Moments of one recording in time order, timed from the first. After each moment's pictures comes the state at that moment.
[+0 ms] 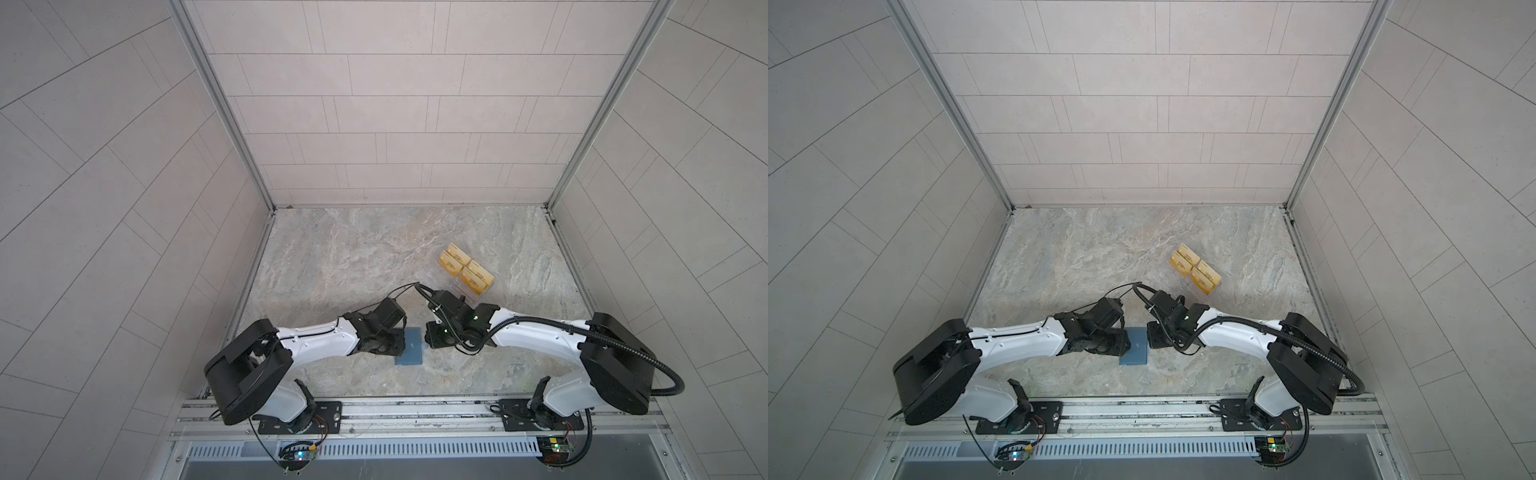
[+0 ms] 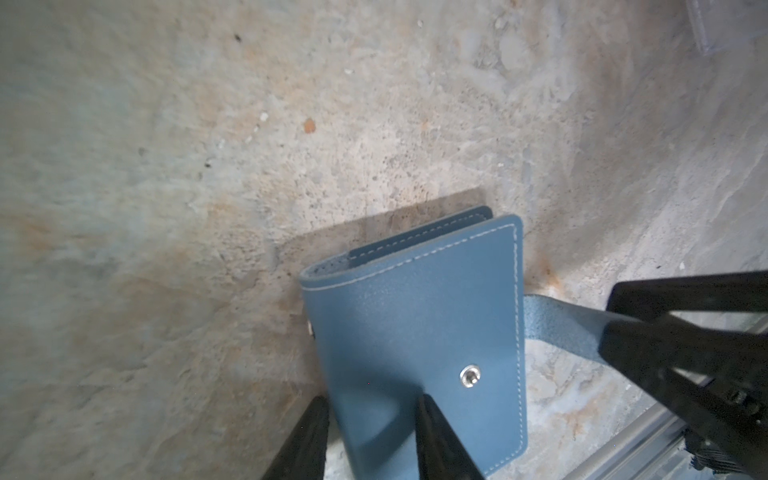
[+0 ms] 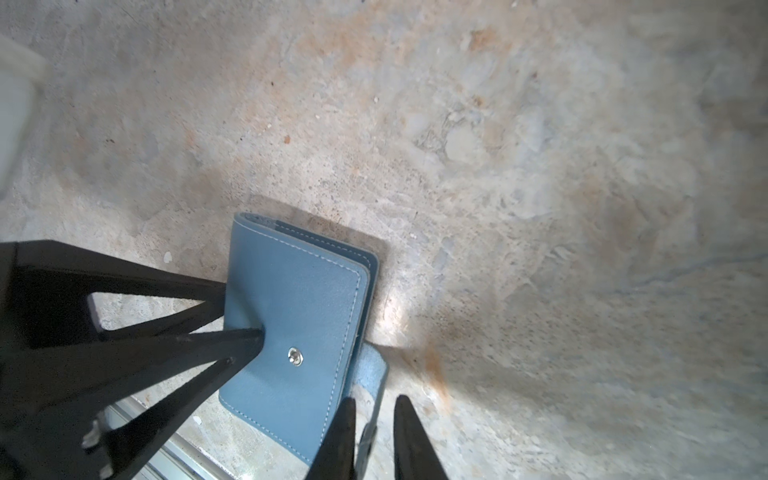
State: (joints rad) left arm -0.87 1.44 0.63 -0.31 0.13 -0.73; right arm 0.87 1.46 0.78 -0.40 -0.11 0.74
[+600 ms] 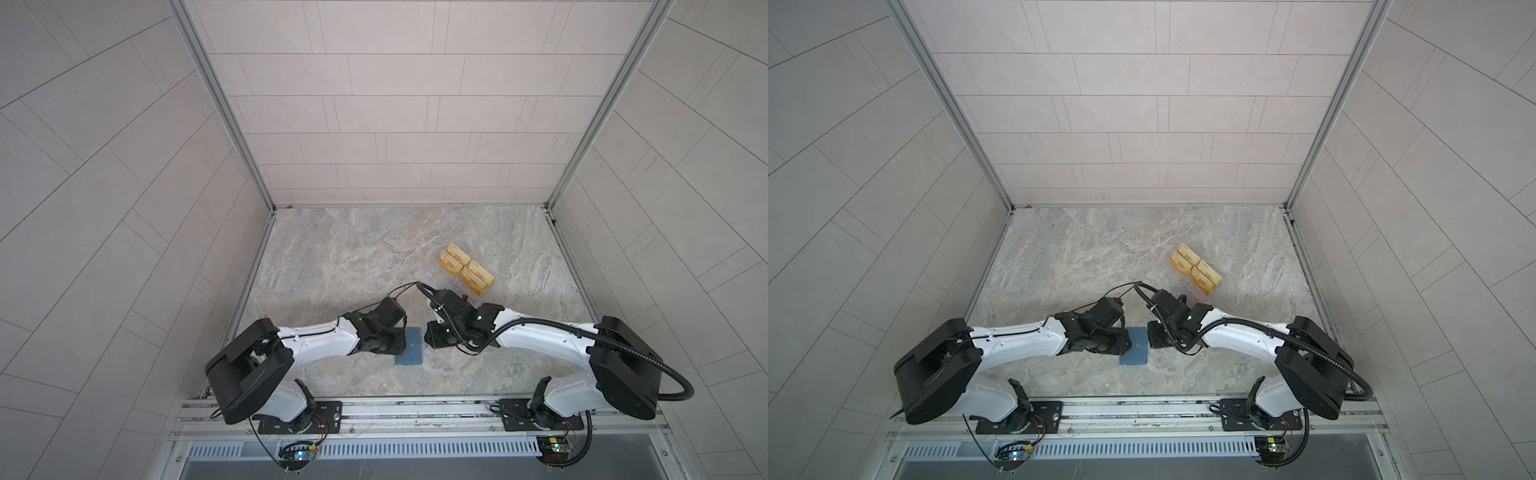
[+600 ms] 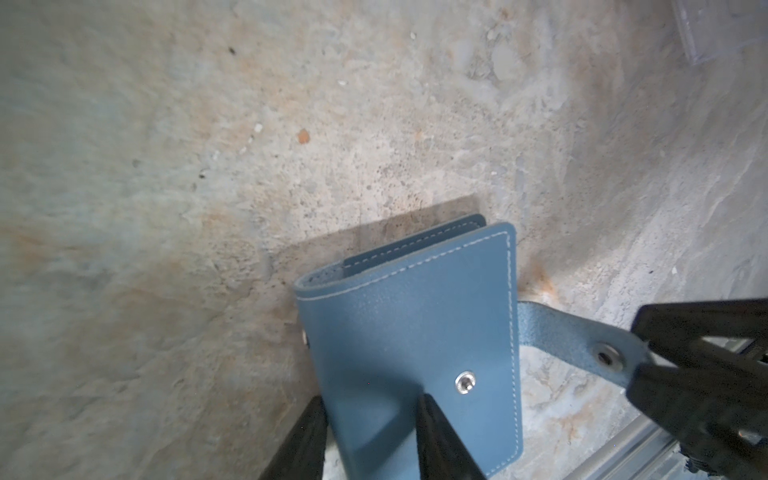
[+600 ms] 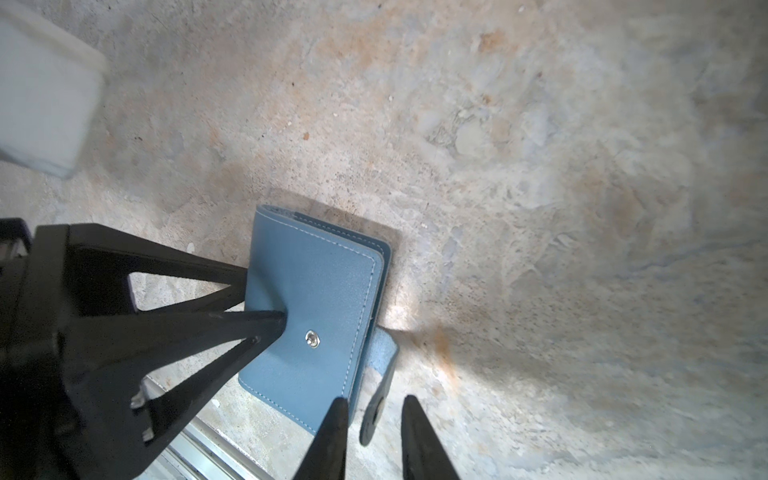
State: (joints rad) left arm -0.87 1.45 0.63 -0.29 0.13 -0.74; right arm 0.87 1.43 0.78 -0.42 -0.14 0.74
